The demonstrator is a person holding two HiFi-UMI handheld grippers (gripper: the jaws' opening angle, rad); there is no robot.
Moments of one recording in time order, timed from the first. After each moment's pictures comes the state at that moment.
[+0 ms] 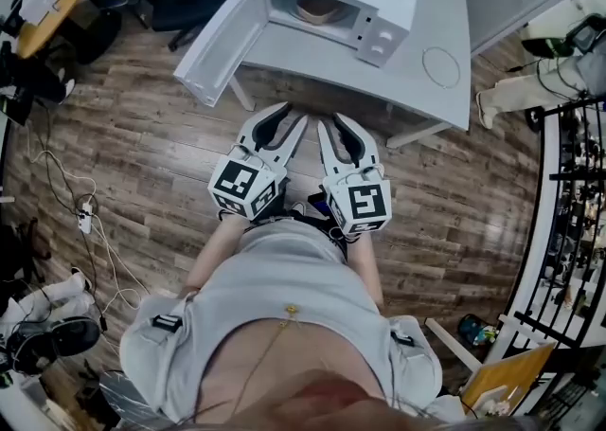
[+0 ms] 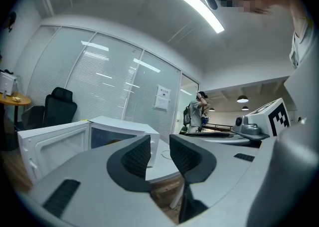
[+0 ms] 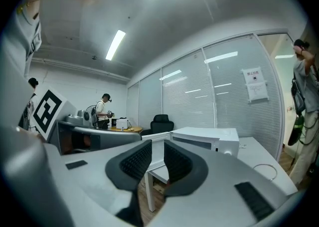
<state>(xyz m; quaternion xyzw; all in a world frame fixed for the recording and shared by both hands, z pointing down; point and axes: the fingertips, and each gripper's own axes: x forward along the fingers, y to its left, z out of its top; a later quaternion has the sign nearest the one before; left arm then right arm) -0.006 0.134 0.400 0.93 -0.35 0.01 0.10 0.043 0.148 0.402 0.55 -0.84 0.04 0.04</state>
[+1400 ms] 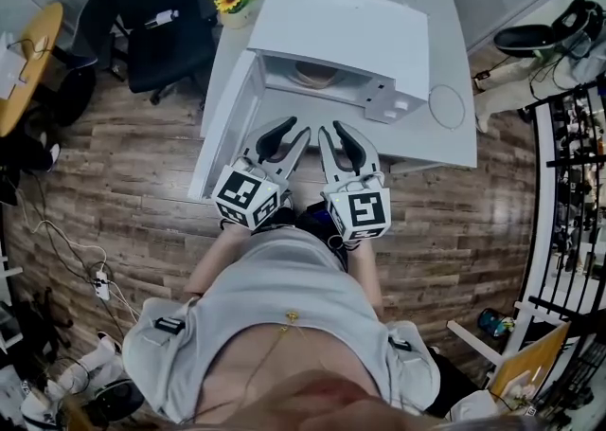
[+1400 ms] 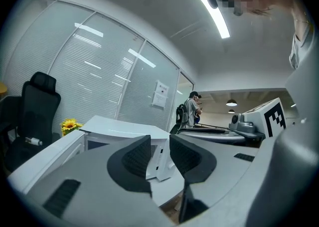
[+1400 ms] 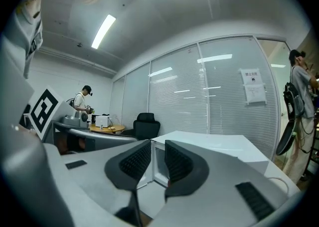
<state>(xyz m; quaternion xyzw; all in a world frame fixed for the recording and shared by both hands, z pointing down) -0.022 -0.077 0.416 0.96 -0.26 0.01 0.13 0.023 -0.064 0.409 0.61 -0.79 0.03 0.06</state>
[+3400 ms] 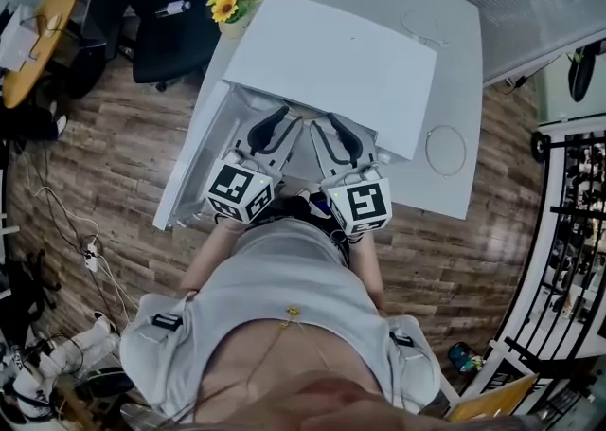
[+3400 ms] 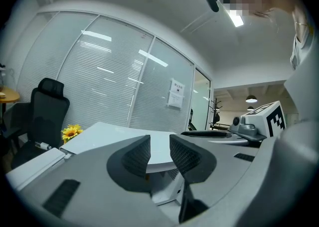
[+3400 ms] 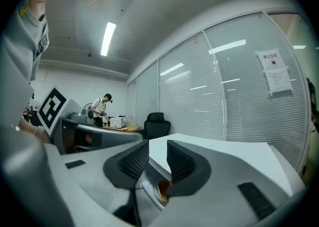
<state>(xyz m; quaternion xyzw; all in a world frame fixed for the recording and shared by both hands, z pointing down) 0.054 -0.185 0.408 0.93 -0.35 0.02 0.12 0.099 -0.174 0.409 0.51 -0.86 0.04 0.06</state>
